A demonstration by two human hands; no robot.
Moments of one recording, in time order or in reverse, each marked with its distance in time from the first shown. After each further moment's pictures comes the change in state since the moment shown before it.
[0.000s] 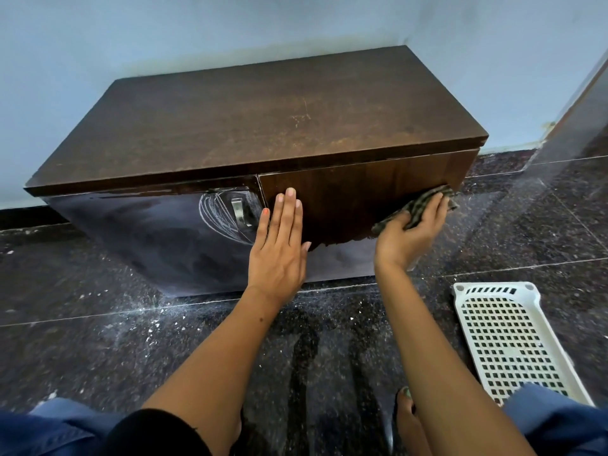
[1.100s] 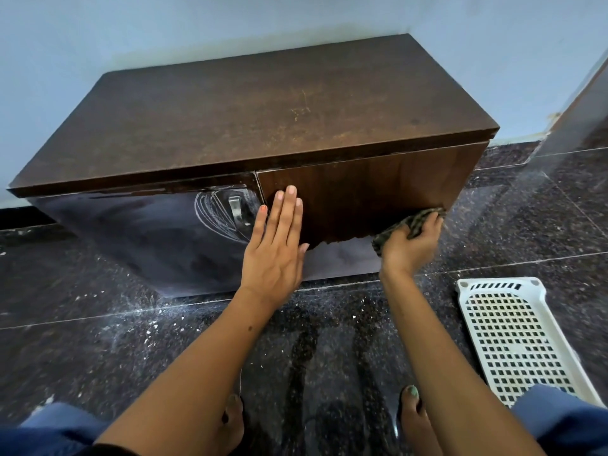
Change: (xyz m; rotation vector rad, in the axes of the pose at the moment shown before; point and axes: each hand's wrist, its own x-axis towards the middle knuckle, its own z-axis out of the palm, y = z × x) left_hand -0.001 -0.010 0.005 0.027 0.025 0.074; right_hand 0.002 0.025 -0.002 -0.131 -0.079 0.226
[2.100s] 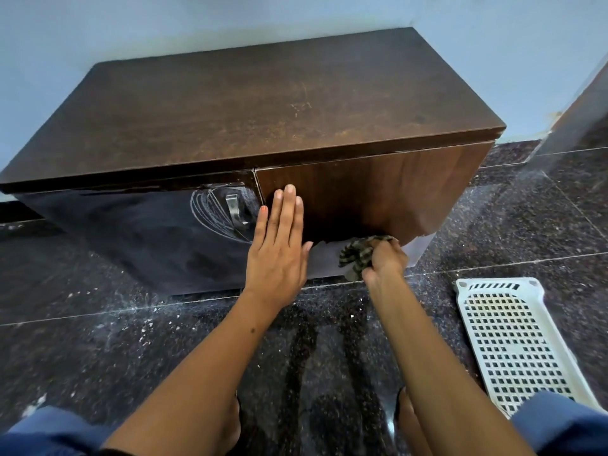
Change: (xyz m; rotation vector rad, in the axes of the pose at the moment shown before) left_hand 0.003 0.008 0.007 -0.067 0.049 -0.034; right_hand -0.019 0.002 0.013 0.409 -0.222 0.690
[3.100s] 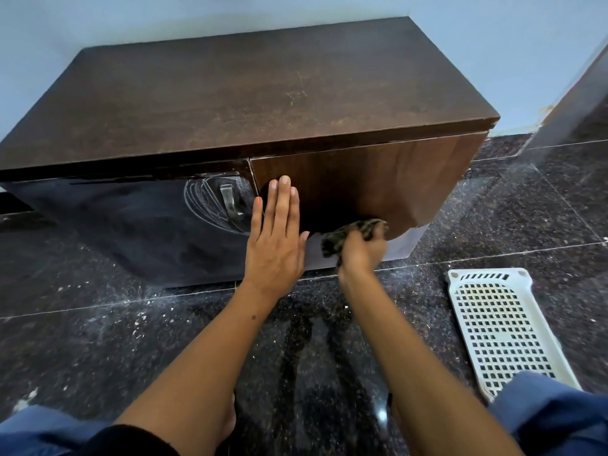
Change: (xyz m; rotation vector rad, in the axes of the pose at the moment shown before) left_hand -0.001 0.003 0.007 -0.039 0.055 -0.017; right_hand -0.017 0.024 0.015 -0.169 0.029 -0.263
